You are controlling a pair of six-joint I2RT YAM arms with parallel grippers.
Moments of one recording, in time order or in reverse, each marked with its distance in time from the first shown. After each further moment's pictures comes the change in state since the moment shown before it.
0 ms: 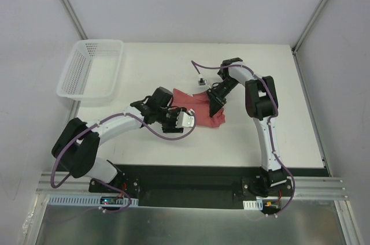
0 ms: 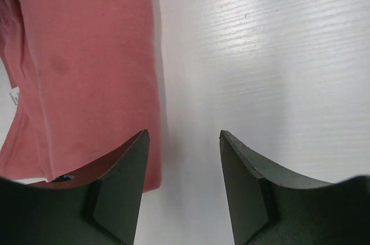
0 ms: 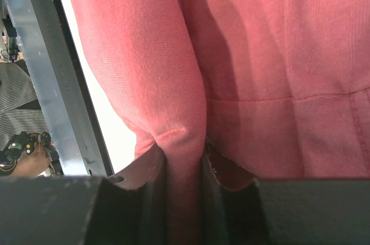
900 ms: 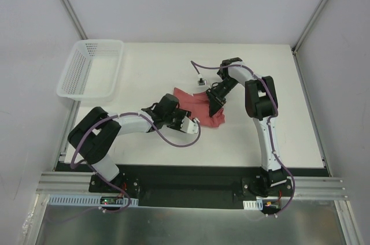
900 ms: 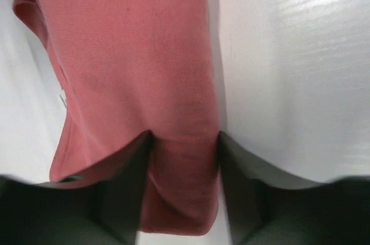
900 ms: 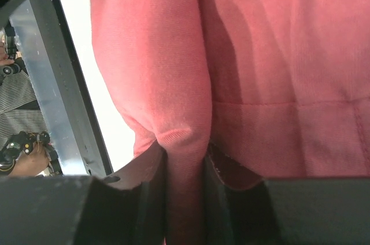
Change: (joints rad) left arm -0.050 0.177 -0.120 0.400 -0.243 0.196; right arm 0.004 0.001 0.006 0.001 0.005 0.003
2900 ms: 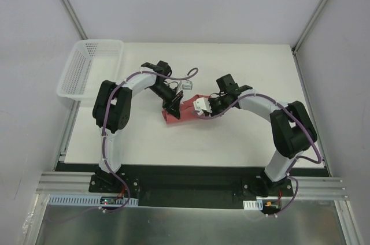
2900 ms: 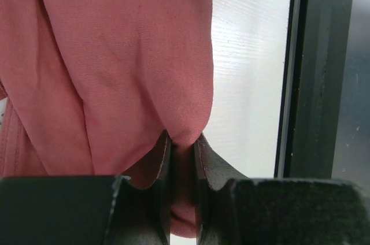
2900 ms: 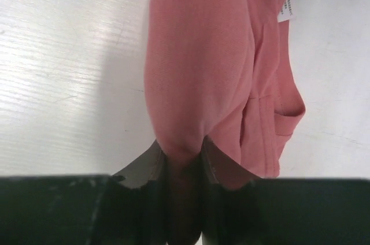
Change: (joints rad) left arm 0.298 0.450 0.811 -1.086 0.645 -0.315; right arm 0.180 -0.756 -0.930 1.036 0.242 -0.430
